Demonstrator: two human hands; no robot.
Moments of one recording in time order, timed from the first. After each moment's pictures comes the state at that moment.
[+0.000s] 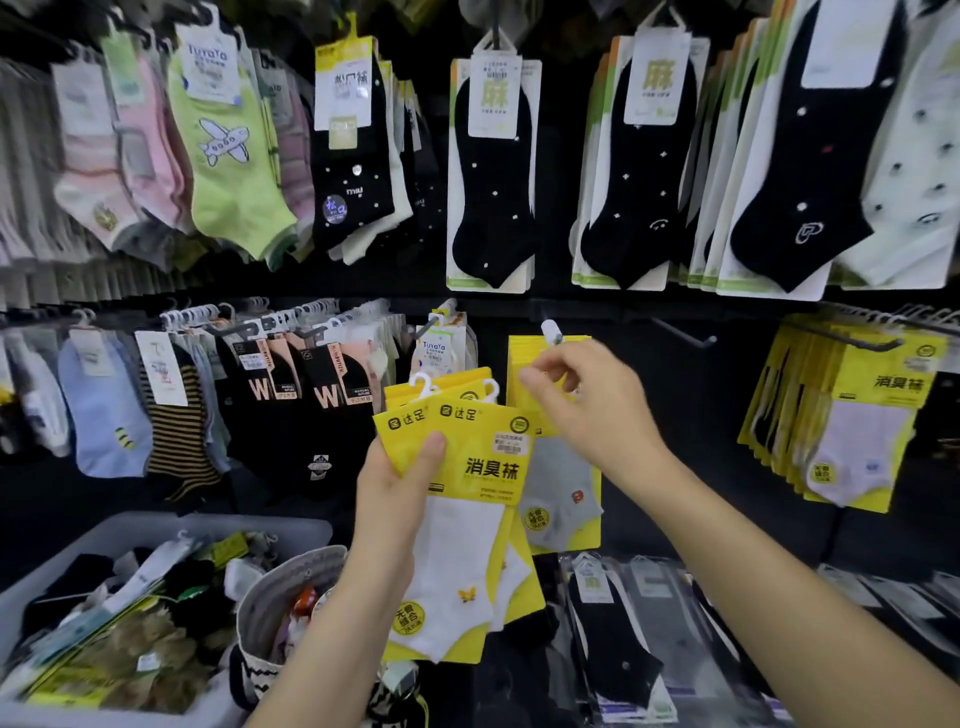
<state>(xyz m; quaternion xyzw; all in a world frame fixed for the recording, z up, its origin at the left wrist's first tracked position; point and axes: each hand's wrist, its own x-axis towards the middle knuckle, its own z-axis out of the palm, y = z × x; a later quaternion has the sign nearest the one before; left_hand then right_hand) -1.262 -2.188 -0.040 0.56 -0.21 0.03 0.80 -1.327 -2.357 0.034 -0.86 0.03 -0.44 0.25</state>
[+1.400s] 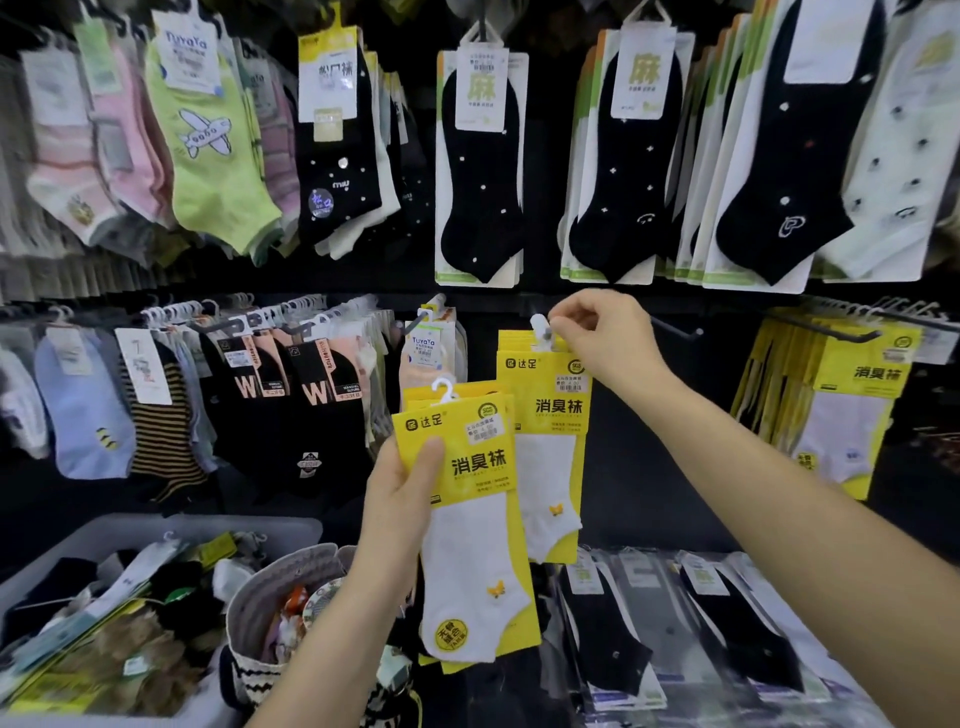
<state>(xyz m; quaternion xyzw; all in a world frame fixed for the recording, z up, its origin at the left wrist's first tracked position) -1.269 -2.193 -0.045 0.57 -0.25 -0.01 0.78 -1.309 -2.389 0.075 -0.85 0.10 -0.42 0.30</state>
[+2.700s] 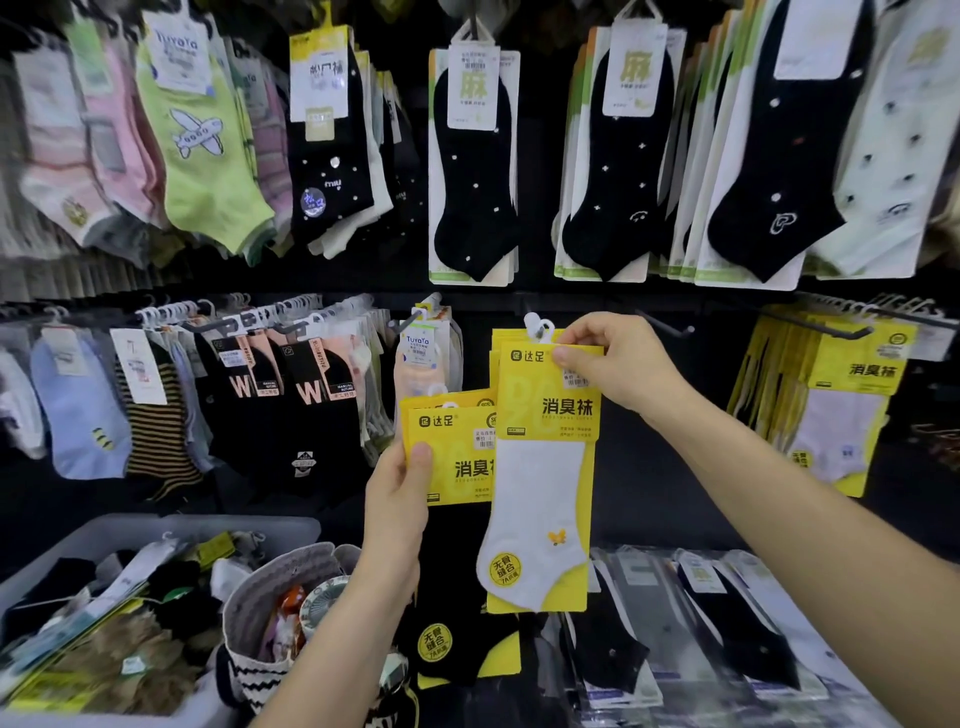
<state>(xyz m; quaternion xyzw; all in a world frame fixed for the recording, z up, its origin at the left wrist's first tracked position) -1.261 -2.206 -0.057 0.60 -0.18 -0.01 0.78 -1.327 -2.403 0.059 -0.86 0.10 -0.34 0.36</state>
